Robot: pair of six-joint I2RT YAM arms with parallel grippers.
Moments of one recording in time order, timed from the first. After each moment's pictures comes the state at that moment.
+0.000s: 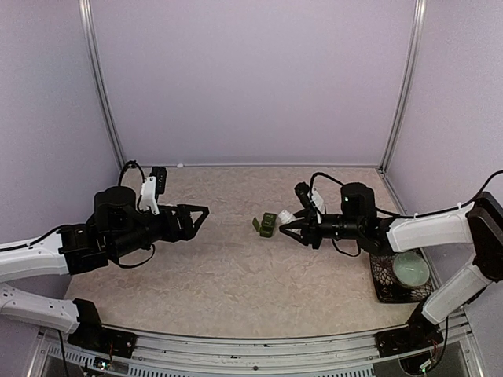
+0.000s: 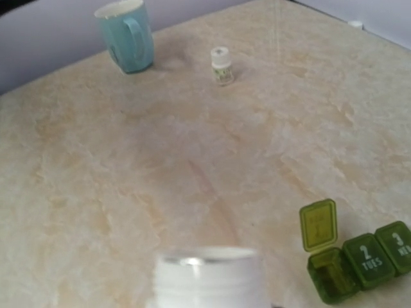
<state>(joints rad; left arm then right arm) -0.93 0.97 0.66 0.03 -0.25 -0.53 0.68 1.47 0.67 0.49 -0.48 -0.01</state>
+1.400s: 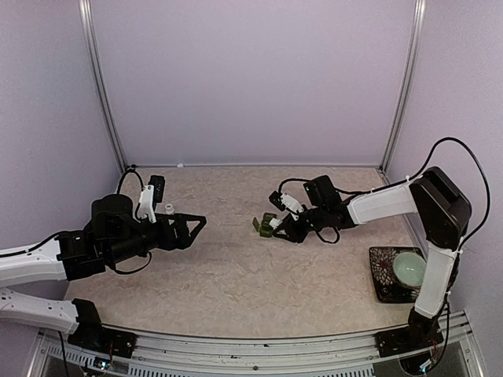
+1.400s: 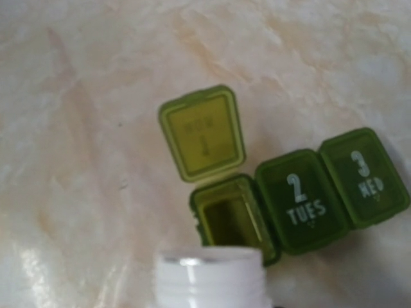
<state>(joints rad) -0.92 0.92 0.60 0.02 -0.19 -0.55 0.63 1.90 1.08 0.07 -0.38 -0.22</state>
